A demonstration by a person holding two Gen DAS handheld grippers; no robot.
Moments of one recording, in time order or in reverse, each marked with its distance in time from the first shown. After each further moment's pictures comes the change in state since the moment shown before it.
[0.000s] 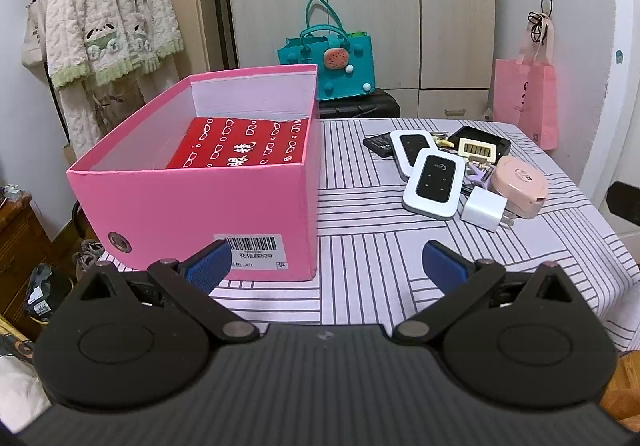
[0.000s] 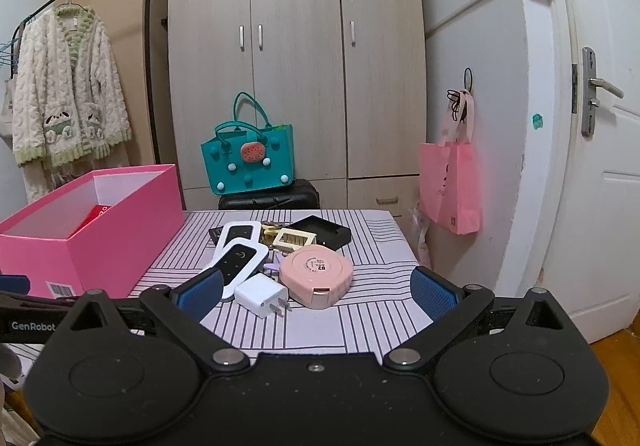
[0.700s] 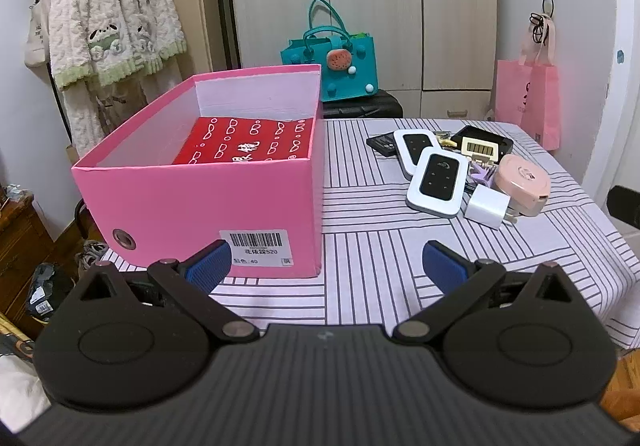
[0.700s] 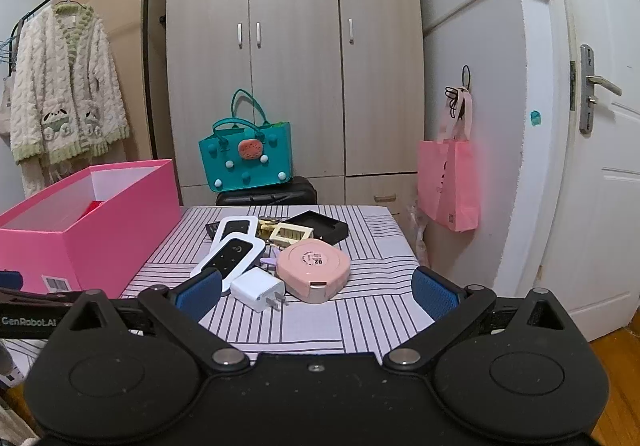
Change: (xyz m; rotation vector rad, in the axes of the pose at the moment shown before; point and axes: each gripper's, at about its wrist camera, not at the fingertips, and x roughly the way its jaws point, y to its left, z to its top) left arm 0.000 -0.001 -0.002 0.001 -0.010 0.012; right arm 0.002 -0.001 -0.003 0.002 0.003 -0.009
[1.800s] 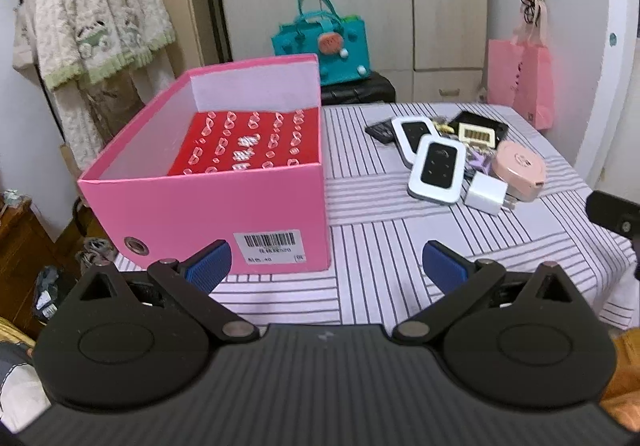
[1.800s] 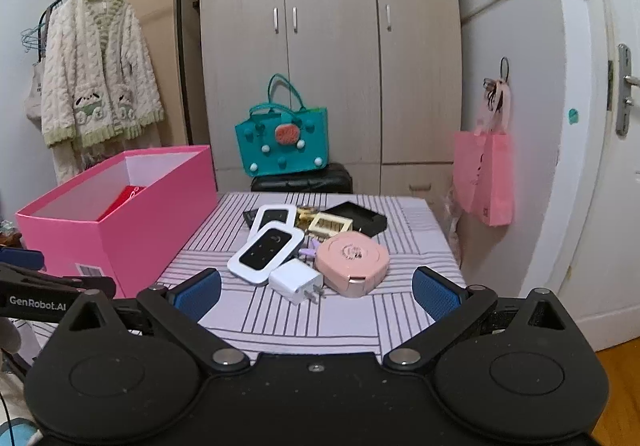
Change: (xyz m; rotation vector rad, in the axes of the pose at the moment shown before) left arm -0.004 0.012 0.013 0.040 0.080 -0.038; right arm 0.003 0.010 0.010 -0.034 0.070 0.108
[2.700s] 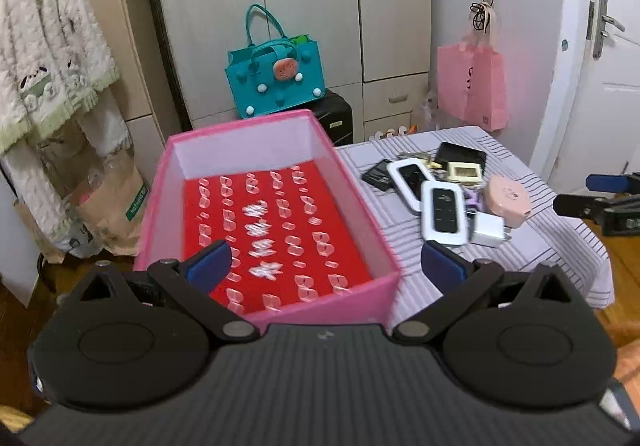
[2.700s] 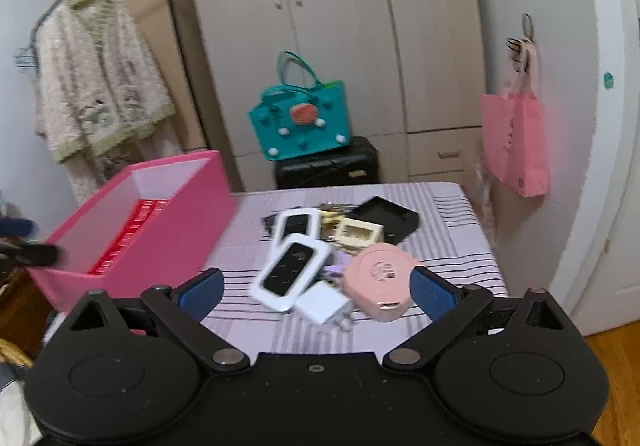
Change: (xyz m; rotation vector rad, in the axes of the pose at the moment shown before) left arm -0.005 0.097 0.090 0.154 0.001 -0.192; right arm 0.050 -0.008 0.045 0.096 0.108 0.078
